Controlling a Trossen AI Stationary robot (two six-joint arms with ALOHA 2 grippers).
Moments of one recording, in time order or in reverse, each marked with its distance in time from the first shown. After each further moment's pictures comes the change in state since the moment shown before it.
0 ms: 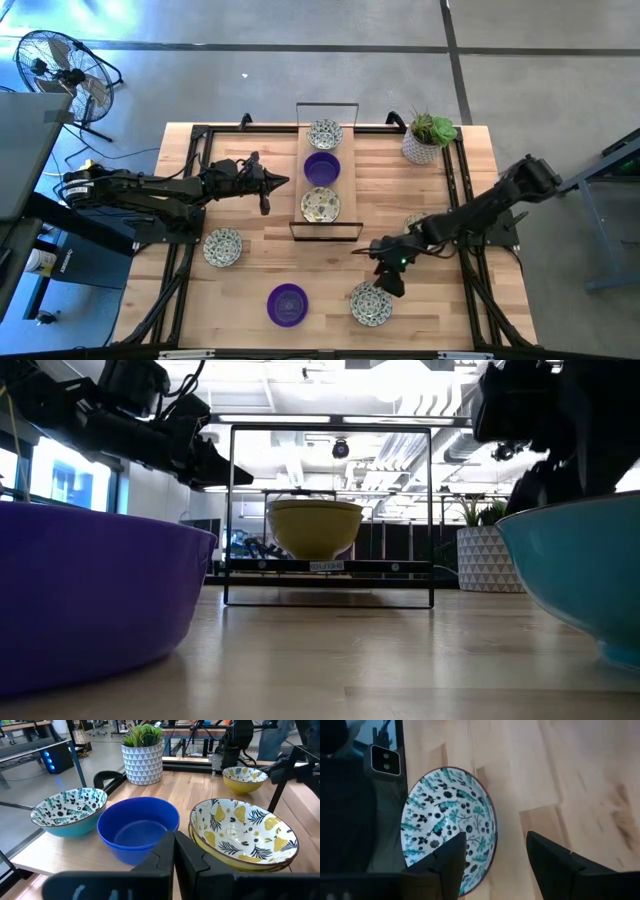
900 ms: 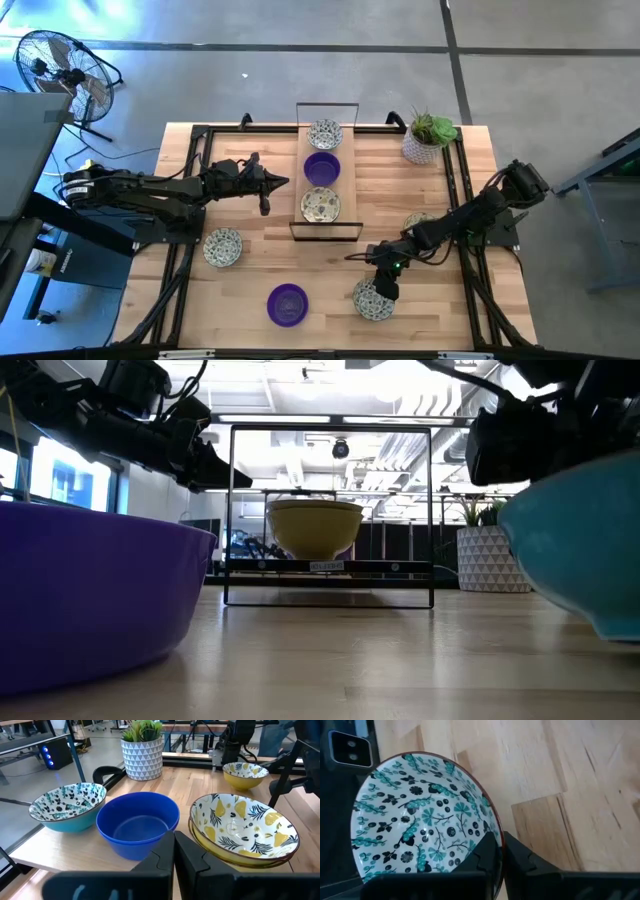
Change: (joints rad) left arm 0.000 0.000 0.001 -0.021 0.000 -0.004; right arm 0.000 0.130 -0.002 0.074 -0.030 0.035
